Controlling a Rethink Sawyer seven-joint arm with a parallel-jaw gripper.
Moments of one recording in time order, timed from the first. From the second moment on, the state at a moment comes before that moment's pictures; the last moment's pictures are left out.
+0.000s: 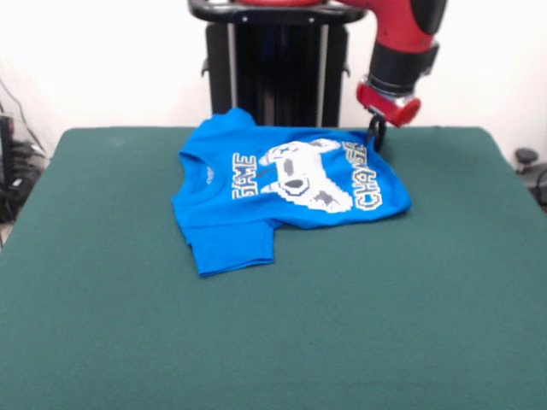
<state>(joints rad) 0.14 -0.46 0.01 2.34 0.45 -0.27 2.39</state>
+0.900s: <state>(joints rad) 0.17 -0.48 0.03 2.33 0.60 -0.24 2.39</state>
